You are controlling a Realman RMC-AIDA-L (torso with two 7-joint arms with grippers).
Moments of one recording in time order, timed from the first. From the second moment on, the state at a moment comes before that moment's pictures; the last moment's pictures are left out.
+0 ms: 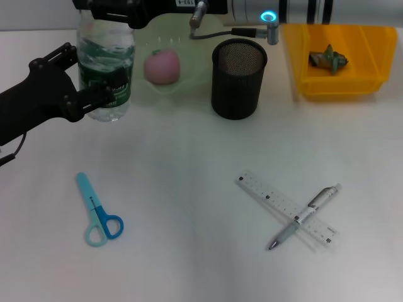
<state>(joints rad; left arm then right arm) -0.33 -2.03 0.96 0.61 1.32 1.49 -1.08 0.78 2.09 -1.52 -1.01 -1.42 -0.96 1.67</state>
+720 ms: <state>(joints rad) -0.35 -2.04 0.97 0.62 1.33 1.45 -1.12 0.79 2.09 -1.52 -0.99 -1.42 -0.96 1.67</state>
